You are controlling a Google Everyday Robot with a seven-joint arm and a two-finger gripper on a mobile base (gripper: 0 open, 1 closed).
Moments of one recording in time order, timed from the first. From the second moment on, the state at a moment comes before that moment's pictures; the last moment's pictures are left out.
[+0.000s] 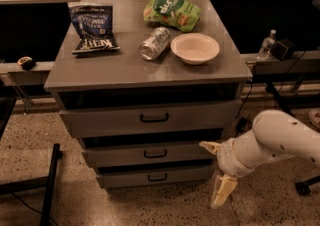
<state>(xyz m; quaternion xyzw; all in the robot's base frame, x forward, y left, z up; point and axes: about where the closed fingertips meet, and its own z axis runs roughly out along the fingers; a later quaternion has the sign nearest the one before) 0.431 -0.150 0.610 -0.71 0.66 0.15 0.21</state>
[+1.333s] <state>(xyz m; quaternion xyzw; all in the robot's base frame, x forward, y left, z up) 0.479 -0.166 0.485 -0.74 0.64 0.01 0.23</state>
